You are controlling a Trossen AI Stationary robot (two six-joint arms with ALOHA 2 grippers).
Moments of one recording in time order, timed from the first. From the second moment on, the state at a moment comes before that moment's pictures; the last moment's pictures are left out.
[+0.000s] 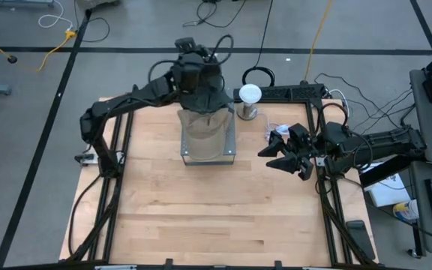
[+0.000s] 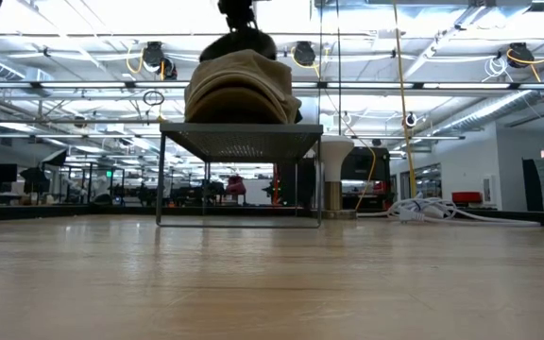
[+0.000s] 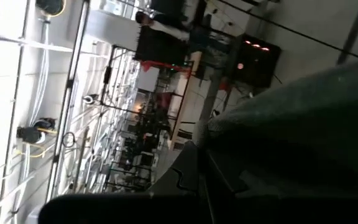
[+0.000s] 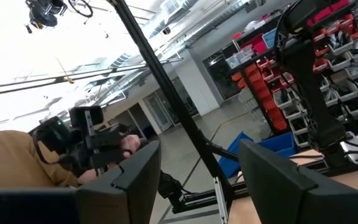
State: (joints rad) left arm 0.35 1.75 1.85 -0.21 -1.05 1.11; right arm 0.10 0.90 0.74 0.44 -0.21 0.60
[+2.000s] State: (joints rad) left arm 0.25 1.78 1.85 -1.10 -0.47 0.23; right arm 0.10 0.90 0.74 0.44 -0.24 0.62
